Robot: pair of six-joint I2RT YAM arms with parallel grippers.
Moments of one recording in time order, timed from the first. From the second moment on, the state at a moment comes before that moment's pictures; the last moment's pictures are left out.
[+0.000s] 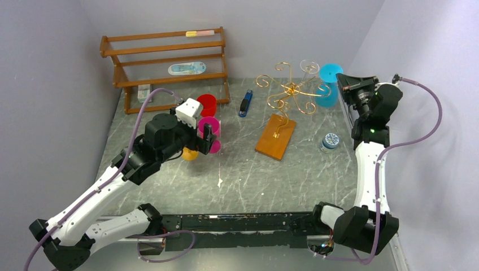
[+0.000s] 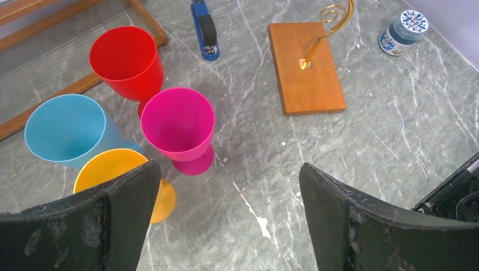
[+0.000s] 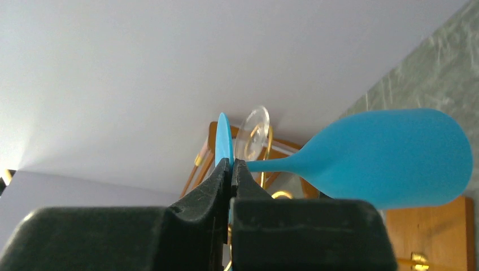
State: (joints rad) left arm -0.75 0.92 1.06 -0.48 -0.15 -0.14; right arm -0.31 1.12 1.09 0.02 -0.36 1.14
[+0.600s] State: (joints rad) left arm -0.75 0.91 1.06 -0.48 -0.15 -0.14; right arm -0.31 1.04 1.20 -0.21 -0.20 0.87
